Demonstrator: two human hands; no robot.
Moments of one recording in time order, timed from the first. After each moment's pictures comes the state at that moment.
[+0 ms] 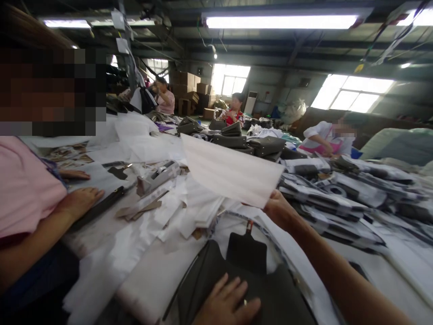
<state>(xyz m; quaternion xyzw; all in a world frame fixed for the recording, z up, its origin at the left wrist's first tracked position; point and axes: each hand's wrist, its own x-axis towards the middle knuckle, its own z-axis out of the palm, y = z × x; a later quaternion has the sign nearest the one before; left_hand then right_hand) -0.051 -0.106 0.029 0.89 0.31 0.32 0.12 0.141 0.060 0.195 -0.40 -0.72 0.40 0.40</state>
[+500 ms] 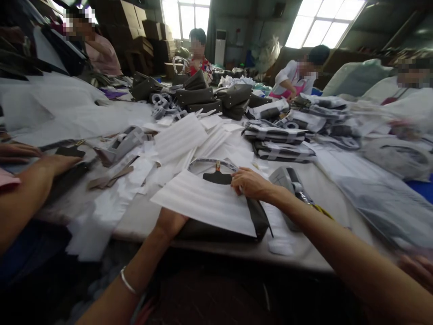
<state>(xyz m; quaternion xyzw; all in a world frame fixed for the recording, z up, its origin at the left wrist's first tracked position) -0.075 -0.088 0.082 0.26 0.34 0.52 0.74 0.200 -0.047 0.147 -0.45 -0.88 0.16 0.05</state>
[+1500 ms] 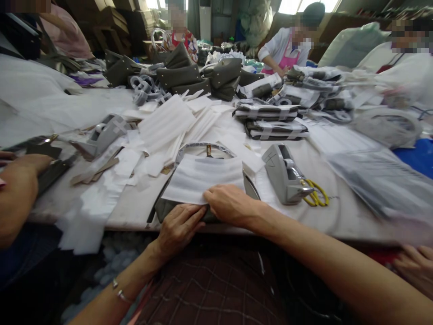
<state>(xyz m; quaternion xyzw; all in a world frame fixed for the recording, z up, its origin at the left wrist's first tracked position) -0.089 -0.144 0.057 0.90 0.22 0.37 0.04 0.120 -0.137 0.151 -0.47 -0.87 0.13 -0.04</state>
